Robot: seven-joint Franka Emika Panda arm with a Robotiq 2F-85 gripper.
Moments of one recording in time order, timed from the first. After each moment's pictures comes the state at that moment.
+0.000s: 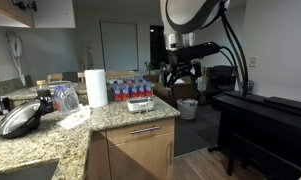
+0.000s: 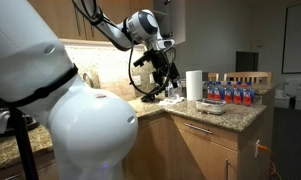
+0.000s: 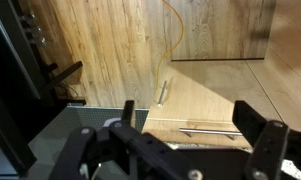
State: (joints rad) arm -0.02 -0.54 0.38 -2.47 -0.09 2.01 0.56
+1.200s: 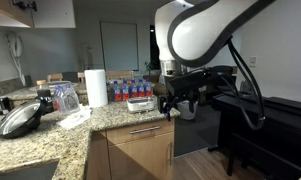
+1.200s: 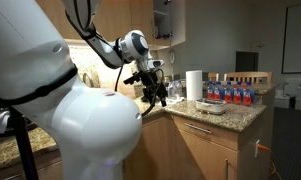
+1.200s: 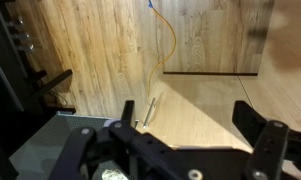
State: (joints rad) arm 0.10 -0.51 0.42 -2.64 -0.09 2.17 0.70
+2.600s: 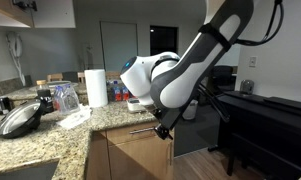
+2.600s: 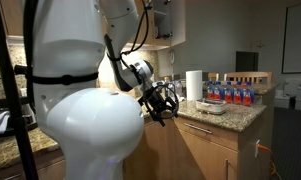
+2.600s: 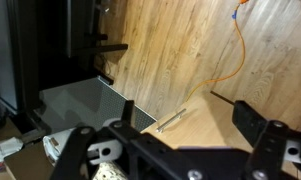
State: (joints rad) arm 0.17 0.00 0.42 -2.43 -0.68 2.03 0.81
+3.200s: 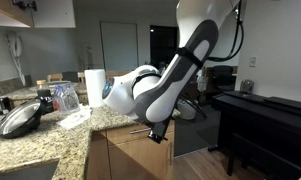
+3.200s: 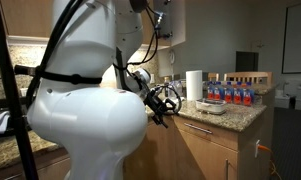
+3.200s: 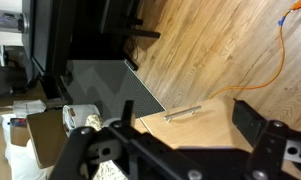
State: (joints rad) arm 0.32 0.23 0.34 -2.25 -0.88 1.86 0.81
